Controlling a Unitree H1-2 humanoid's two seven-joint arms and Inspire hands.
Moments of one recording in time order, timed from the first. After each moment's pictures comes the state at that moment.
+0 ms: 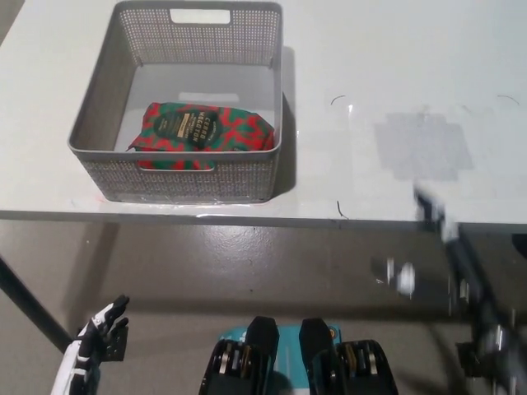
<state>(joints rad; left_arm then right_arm) 0.19 0.16 0.05 -0.03 -0.11 -0.29 -0.13 -0.07 -0.06 -0.03 -0.01 -0.24 -0.05 0.17</state>
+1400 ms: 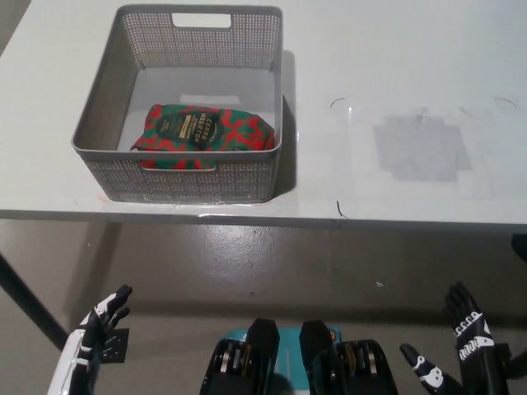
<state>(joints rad) 0.16 0.18 0.04 -0.03 -0.09 -0.29 -0.13 0.20 0.07 -0.07 -0.01 -0.01 -0.40 0.10</state>
